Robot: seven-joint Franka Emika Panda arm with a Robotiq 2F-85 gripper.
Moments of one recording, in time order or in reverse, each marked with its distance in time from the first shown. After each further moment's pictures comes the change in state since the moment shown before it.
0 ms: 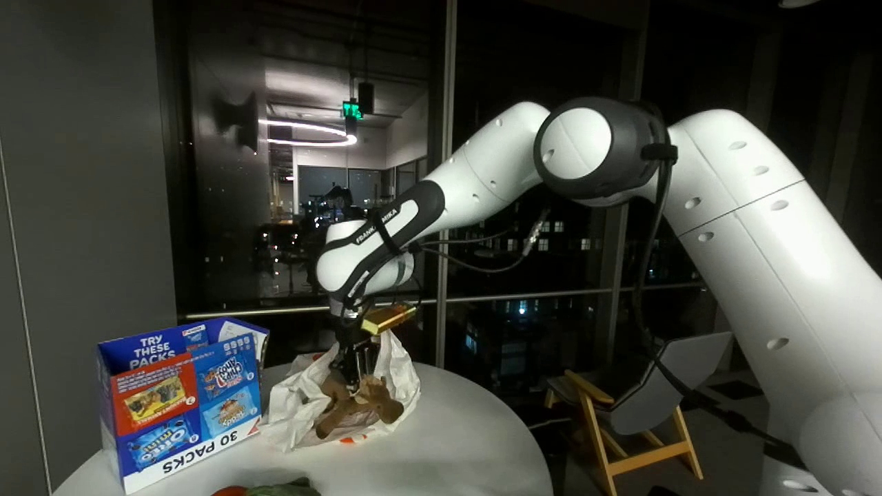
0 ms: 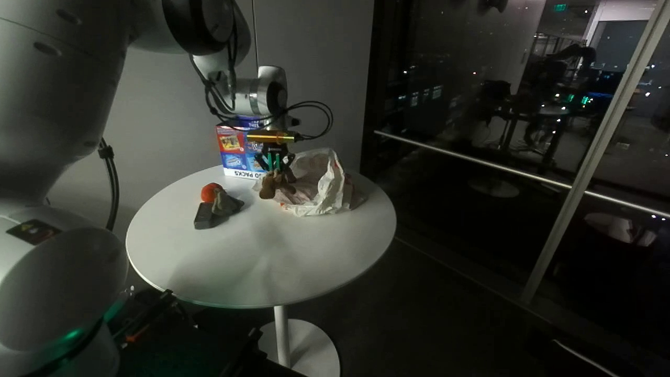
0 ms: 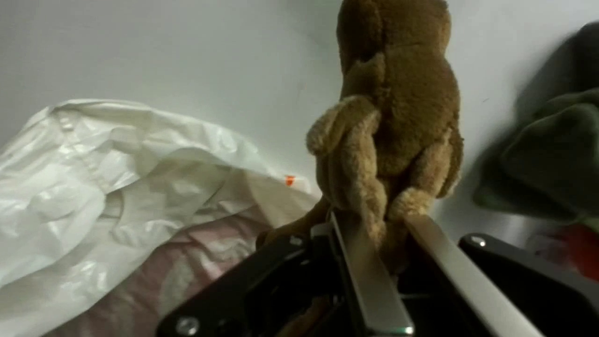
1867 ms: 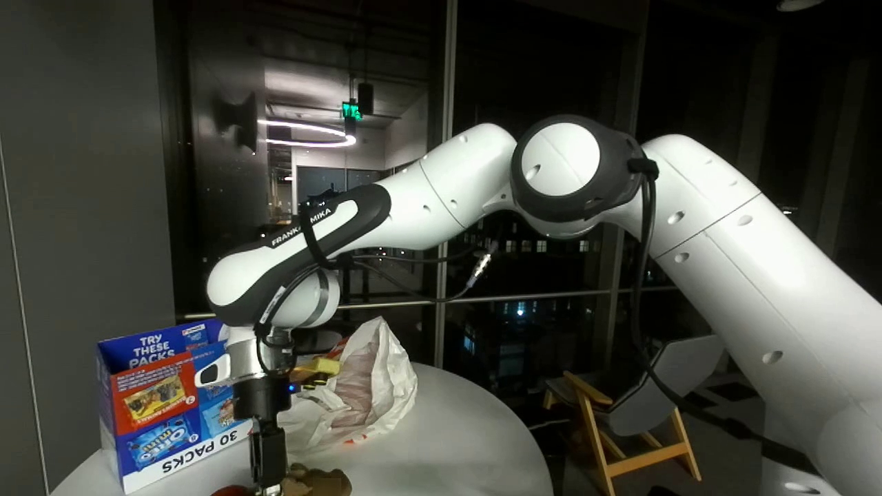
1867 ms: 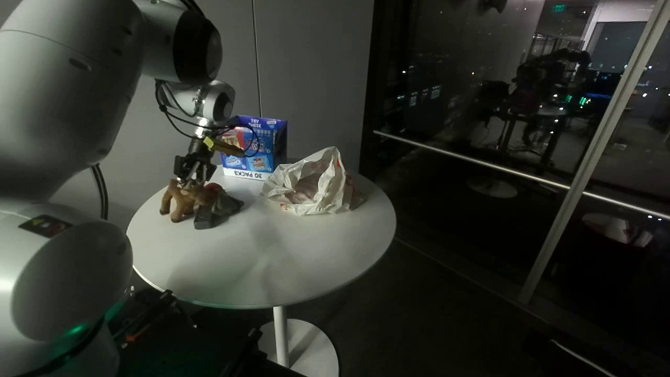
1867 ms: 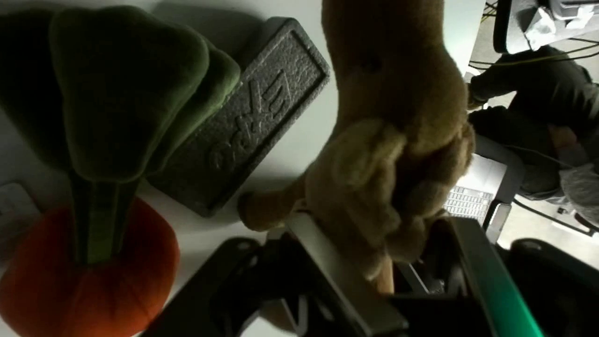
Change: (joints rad) arm 0.080 0.161 0.257 0.139 0.204 -0.325 -0.840
